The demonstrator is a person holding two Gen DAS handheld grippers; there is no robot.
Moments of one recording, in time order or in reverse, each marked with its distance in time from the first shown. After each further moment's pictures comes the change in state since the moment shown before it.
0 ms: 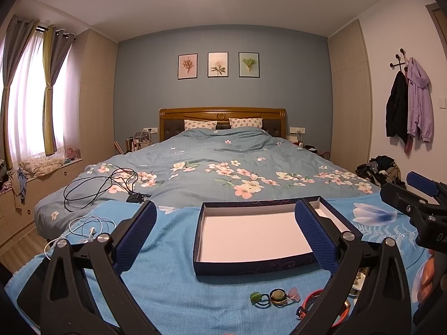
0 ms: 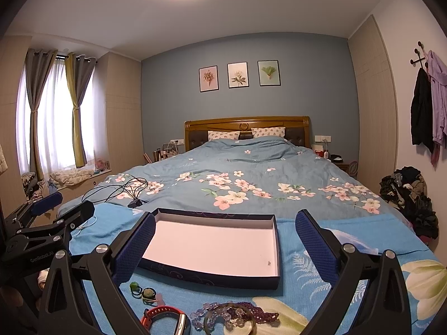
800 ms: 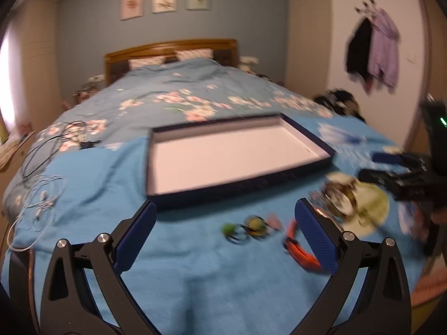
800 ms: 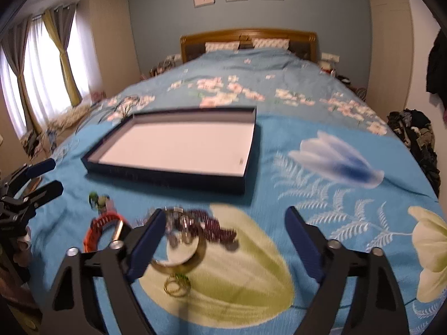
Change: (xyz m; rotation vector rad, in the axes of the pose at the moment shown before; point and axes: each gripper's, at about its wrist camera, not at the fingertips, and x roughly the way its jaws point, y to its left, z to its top) left arm 0.047 -0.012 -0.046 0.126 0.392 -0.299; right arm 0.042 -0.054 -0.063 0.017 0.516 0.038
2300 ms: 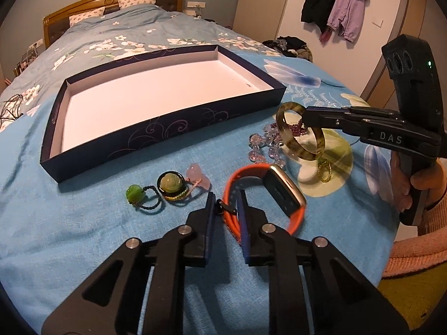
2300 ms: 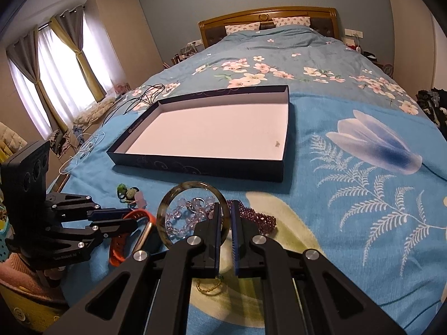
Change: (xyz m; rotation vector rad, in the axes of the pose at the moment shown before) left arm 0.059 -0.047 -0.009 0.028 0.300 -0.284; right arm 0.011 -0.003 0.010 0.043 0.089 0.181
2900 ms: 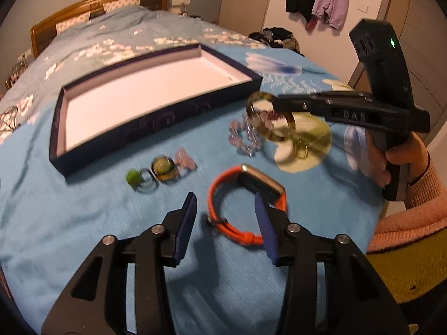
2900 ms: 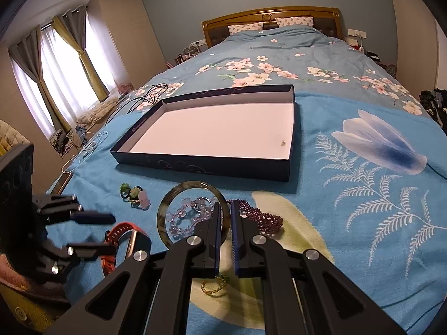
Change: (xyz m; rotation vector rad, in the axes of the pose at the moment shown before) left arm -0.025 -0.011 -0.008 0.084 0.024 -0.029; right arm 0.003 0.003 -0.002 -0.005 0.000 0.018
